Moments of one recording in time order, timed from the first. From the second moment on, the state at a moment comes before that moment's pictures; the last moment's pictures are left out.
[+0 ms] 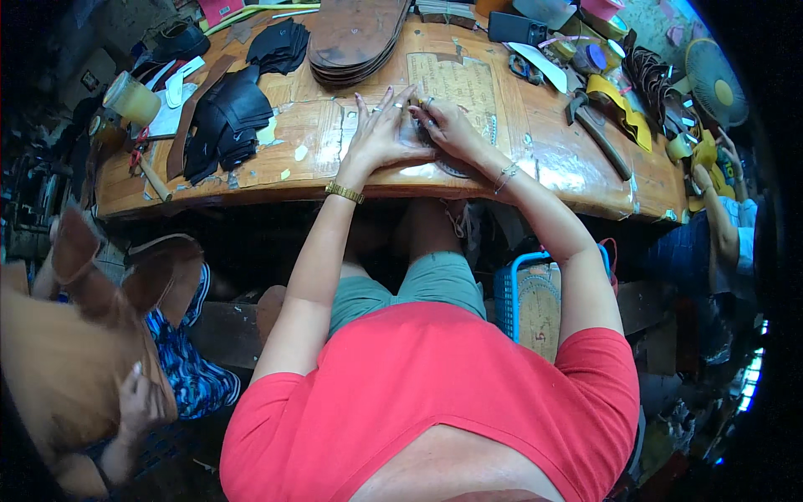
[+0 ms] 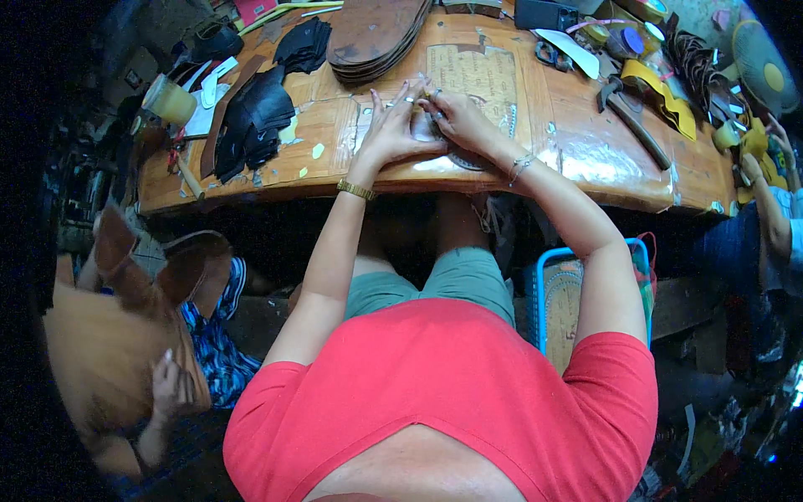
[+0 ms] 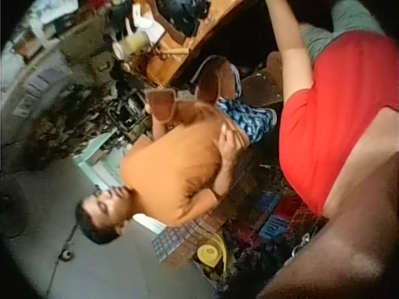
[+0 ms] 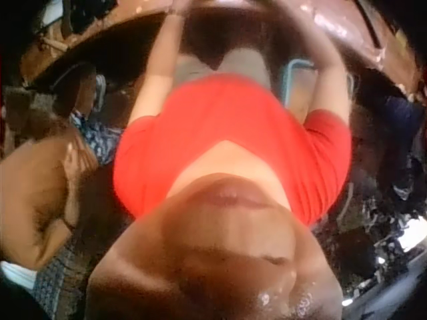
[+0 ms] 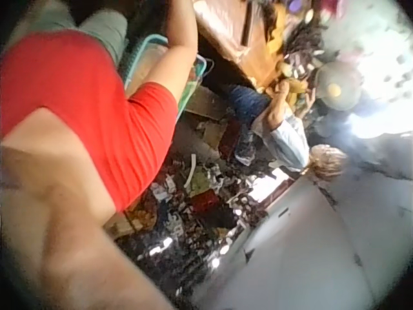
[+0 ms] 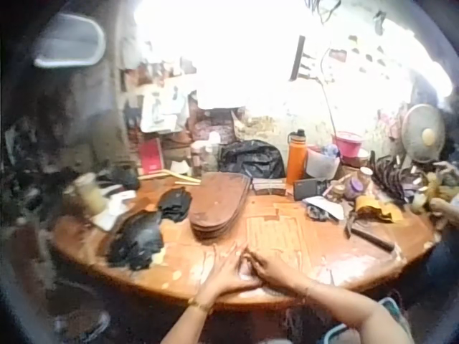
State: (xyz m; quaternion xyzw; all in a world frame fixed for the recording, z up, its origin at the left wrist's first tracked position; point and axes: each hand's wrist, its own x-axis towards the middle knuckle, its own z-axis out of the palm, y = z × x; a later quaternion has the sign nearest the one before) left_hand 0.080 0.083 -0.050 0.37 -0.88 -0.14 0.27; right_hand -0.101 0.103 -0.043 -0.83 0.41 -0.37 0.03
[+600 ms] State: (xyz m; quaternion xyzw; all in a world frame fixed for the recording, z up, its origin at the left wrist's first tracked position) left_hand 0.076 0.088 -0.042 0.37 -0.88 -0.14 0.27; right_hand -0.103 0.096 -0.038 -0.62 0.50 -0.48 0.37
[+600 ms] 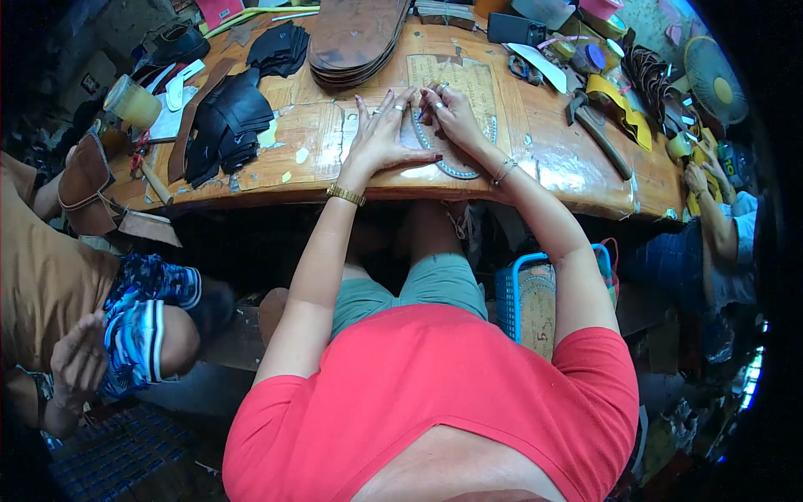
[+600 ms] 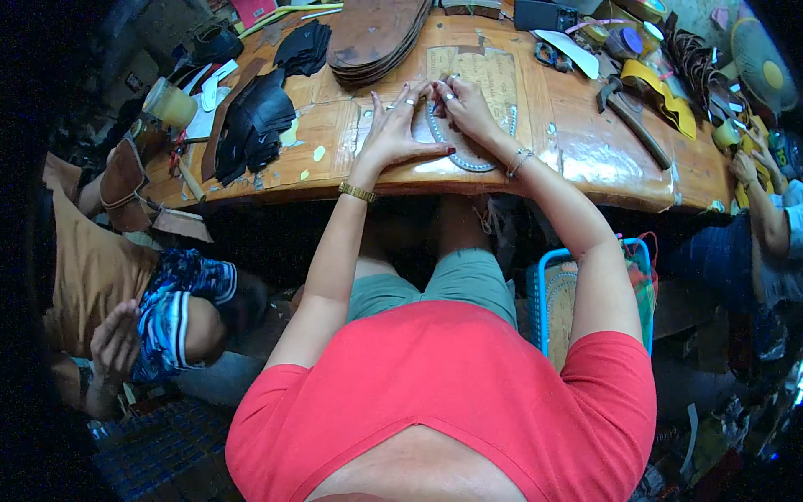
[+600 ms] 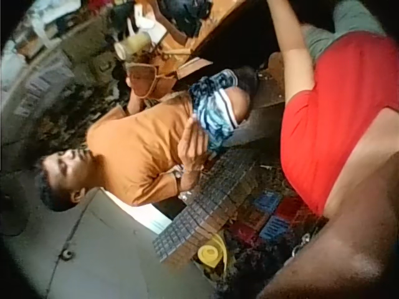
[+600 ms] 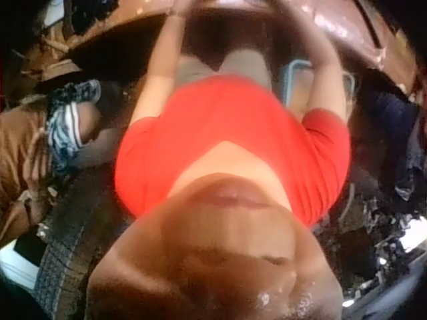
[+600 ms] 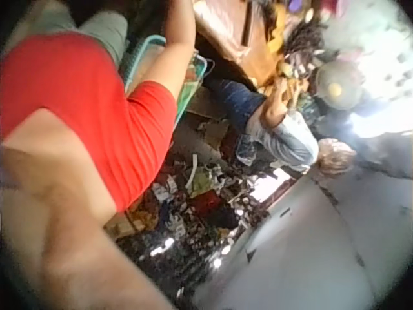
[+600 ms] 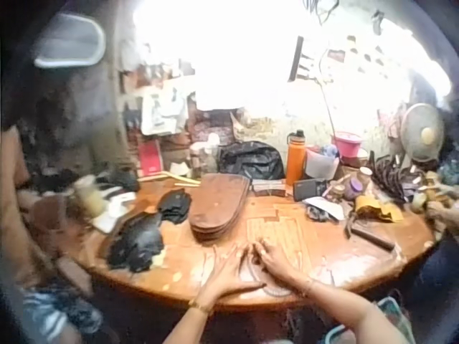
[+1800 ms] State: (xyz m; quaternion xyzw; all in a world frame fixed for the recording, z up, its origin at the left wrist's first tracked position) left_hand 0.079 0.086 -0.048 0.36 -0.88 -0.13 0.27; right_hand -0.093 0.093 -0.044 -0.75 0.47 -0.45 0.09
